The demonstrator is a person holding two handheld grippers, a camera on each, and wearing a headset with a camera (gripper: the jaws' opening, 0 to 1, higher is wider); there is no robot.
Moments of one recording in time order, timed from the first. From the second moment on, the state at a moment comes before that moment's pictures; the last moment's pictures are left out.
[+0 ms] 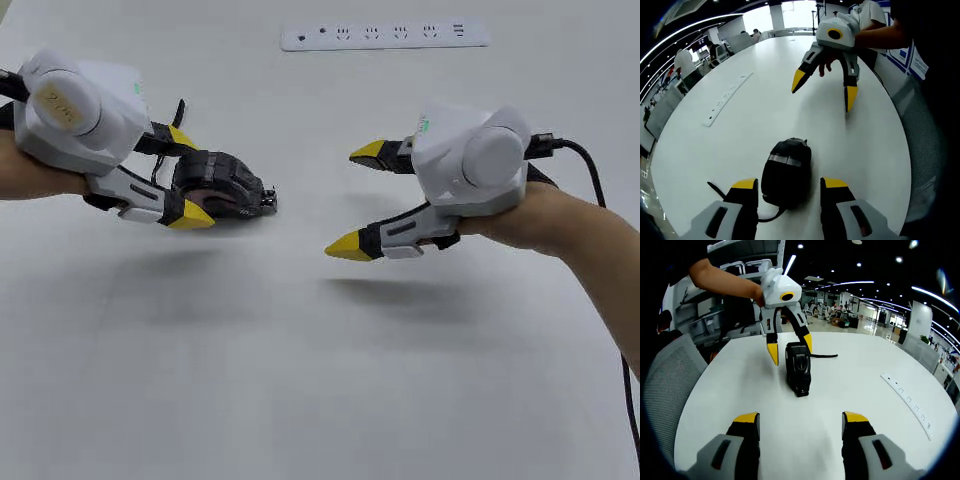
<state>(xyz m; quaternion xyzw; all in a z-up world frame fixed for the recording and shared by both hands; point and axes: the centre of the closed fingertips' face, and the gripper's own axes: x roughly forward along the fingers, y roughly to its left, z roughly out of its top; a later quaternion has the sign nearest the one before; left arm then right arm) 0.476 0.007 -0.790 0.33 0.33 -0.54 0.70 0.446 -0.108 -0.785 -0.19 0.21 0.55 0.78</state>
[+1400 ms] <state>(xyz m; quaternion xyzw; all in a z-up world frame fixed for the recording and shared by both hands) 0.477 0.014 -0.799 0.37 0.37 -0.56 0.64 0.478 -0.050 -0.816 -0.18 0.22 0.60 0.75</state>
